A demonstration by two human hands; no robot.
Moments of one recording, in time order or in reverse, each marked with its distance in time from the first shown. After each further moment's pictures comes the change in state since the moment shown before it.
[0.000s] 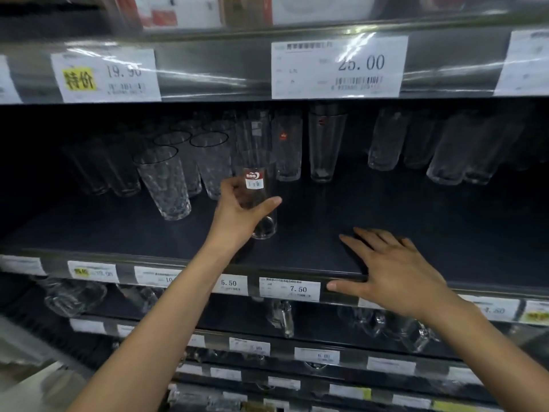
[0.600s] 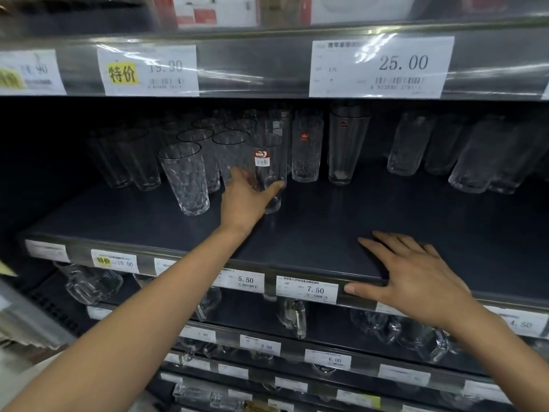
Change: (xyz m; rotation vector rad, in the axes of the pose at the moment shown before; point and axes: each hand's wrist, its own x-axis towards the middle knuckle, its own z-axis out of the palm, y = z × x) left_hand 0.049 -0.022 -0.007 0.345 0.224 0.072; right_hand -0.001 -0.002 -0.002 0.000 0.026 0.010
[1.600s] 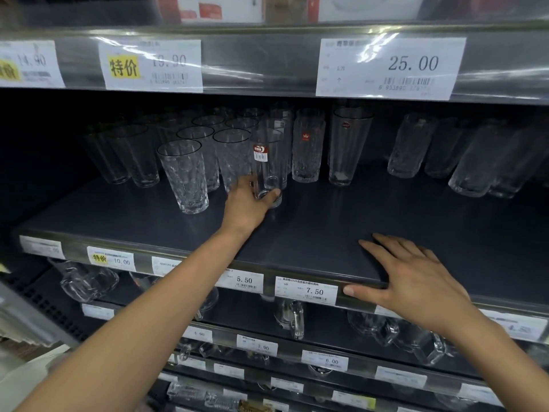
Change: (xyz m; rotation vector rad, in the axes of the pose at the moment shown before) left_hand 0.006 -0.022 0.011 0.006 -0.104 -0.020; right_hand -0.001 -0.002 0.001 0.014 0.001 0.018
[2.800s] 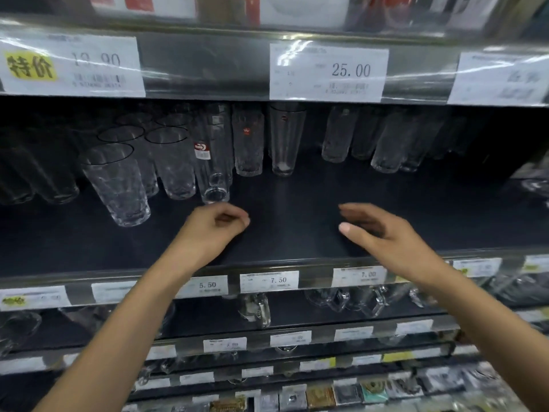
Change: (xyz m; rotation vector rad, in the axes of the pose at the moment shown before) left_hand -0.067 0.041 -0.051 -0.203 -0.494 0.005; right_hand -0.032 0.005 -0.033 0.919 0.272 0.172
